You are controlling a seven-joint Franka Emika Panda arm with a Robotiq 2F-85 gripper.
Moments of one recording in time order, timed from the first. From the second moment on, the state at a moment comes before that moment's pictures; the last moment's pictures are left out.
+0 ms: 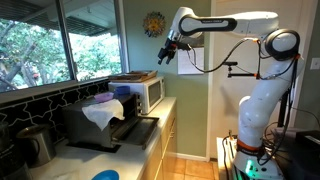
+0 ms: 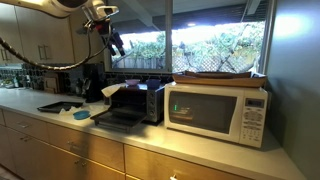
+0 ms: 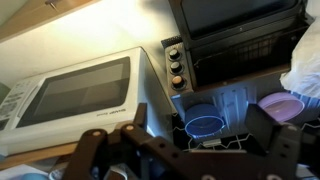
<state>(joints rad) -0.09 -0.47 -0.04 -1.91 -0.06 1.97 0.13</state>
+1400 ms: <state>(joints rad) -0.03 -0.06 -0.17 -1.42 0.25 1.80 -0.50</state>
